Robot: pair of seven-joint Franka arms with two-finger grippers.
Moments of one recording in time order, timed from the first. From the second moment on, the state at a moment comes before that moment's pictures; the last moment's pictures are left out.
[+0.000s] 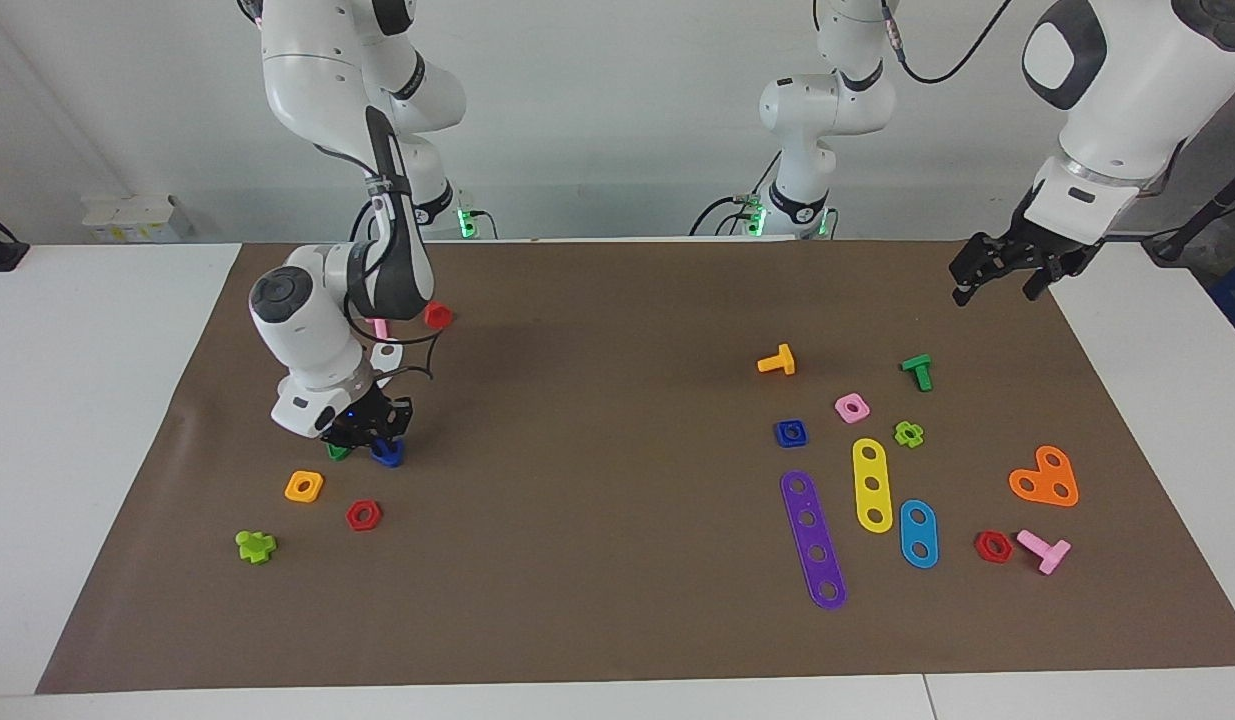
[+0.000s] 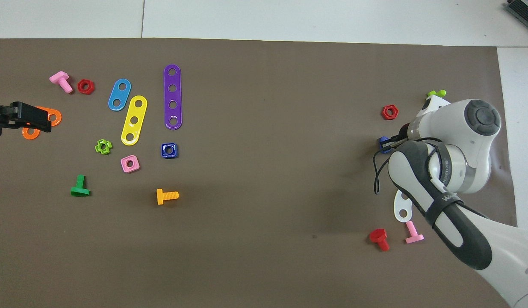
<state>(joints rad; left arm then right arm) -0.06 0.05 0.05 -1.55 0.00 1.61 -0.01 0.15 0.30 -0.13 -2.03 0.12 2.38 -0.34</state>
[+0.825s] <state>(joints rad) -0.06 0.05 0.04 -1.55 0.00 1.61 -0.01 0.53 0.30 -0.12 -1.72 0.10 2.19 0.39</state>
